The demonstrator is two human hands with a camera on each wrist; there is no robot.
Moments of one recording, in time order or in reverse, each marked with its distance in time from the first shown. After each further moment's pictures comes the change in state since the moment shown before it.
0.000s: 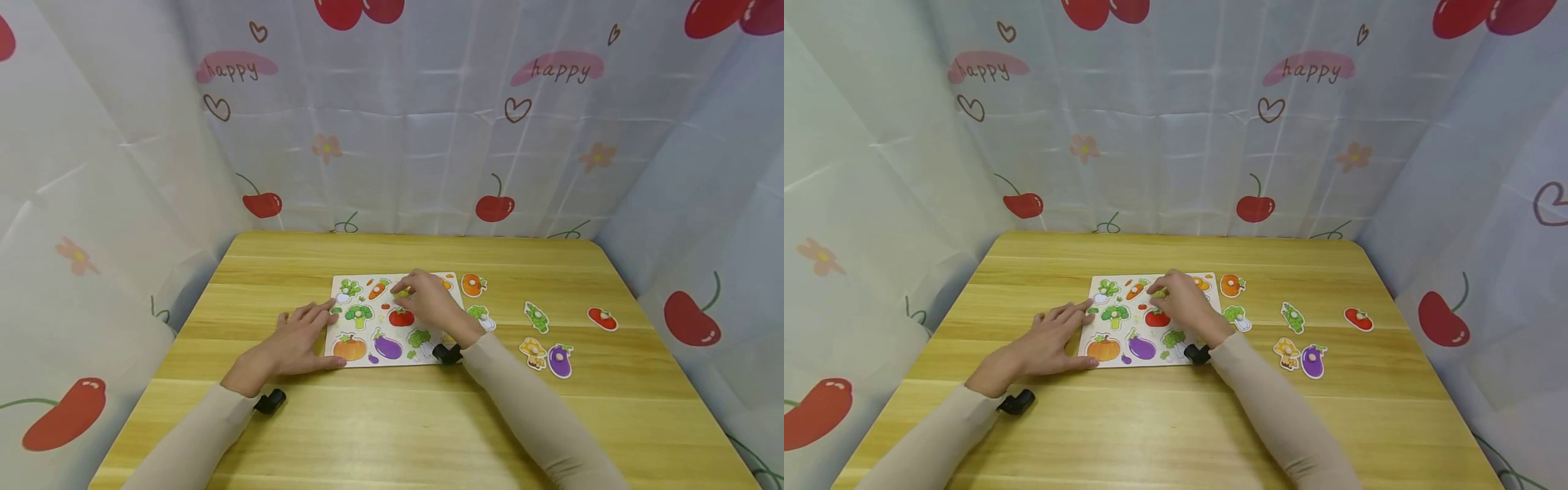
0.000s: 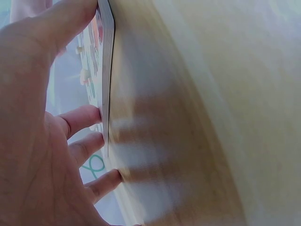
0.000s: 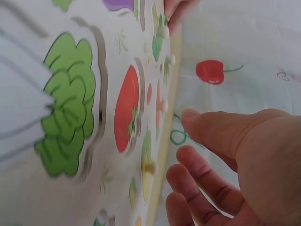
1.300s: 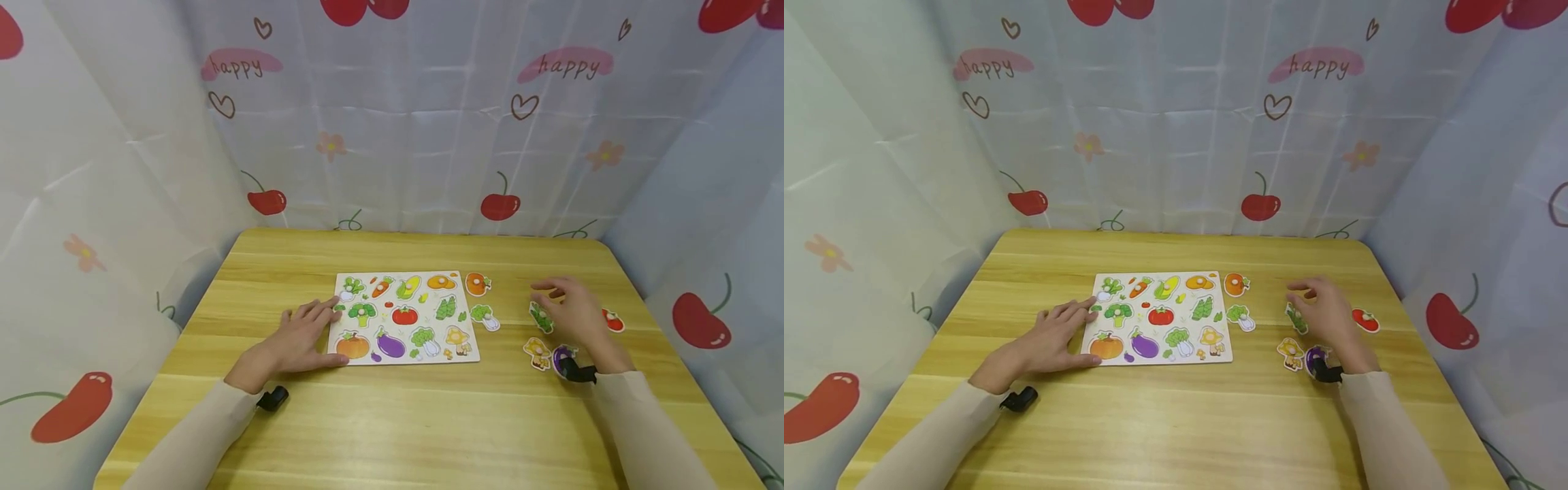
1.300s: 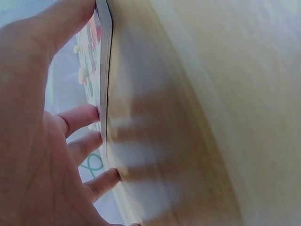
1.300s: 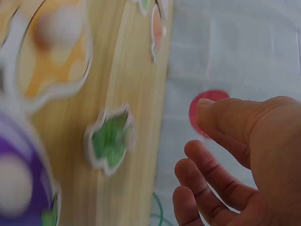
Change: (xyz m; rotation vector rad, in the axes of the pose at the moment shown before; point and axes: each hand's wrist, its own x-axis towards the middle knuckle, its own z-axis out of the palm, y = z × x) left_hand 0.000 -0.003 0.002 -0.022 -0.013 -0.005; right_hand -0.139 0.146 -0.126 -0.098 0.298 0.231
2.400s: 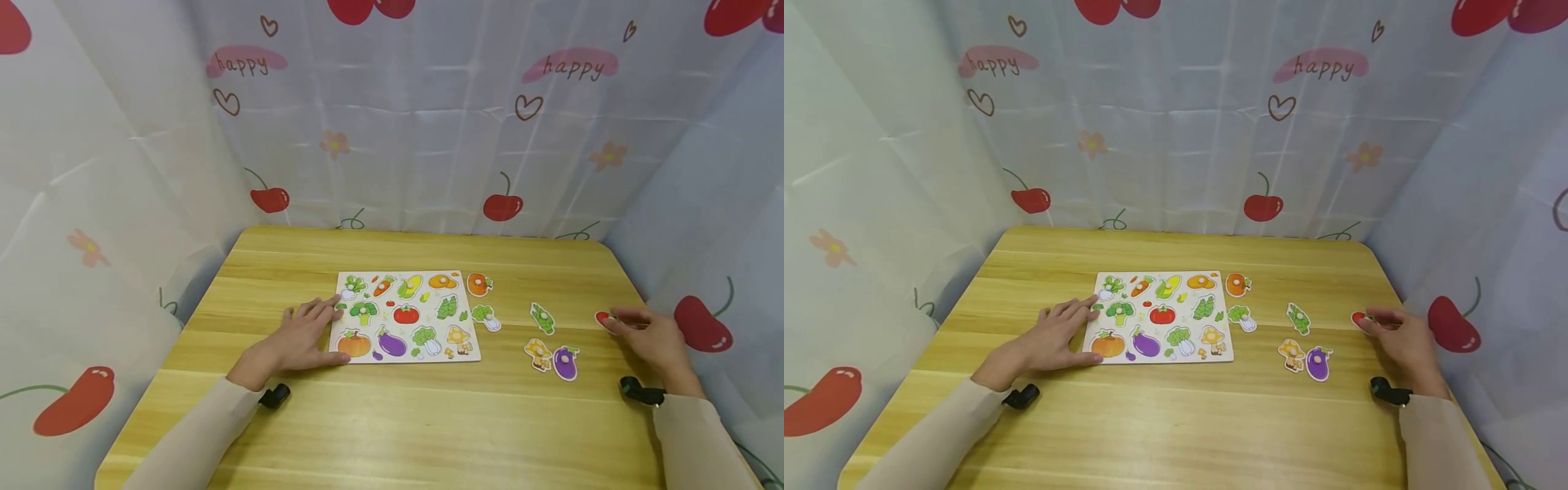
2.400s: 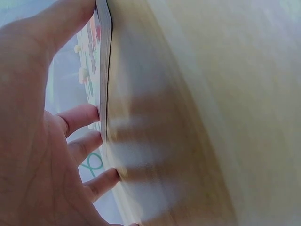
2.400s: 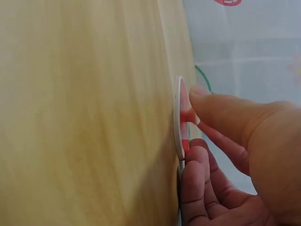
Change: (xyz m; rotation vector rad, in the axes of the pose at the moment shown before) left_hand 0.000 0.000 0.002 -0.006 0.013 -0.010; right_hand -0.050 0.125 -0.051 0.007 0.027 0.383
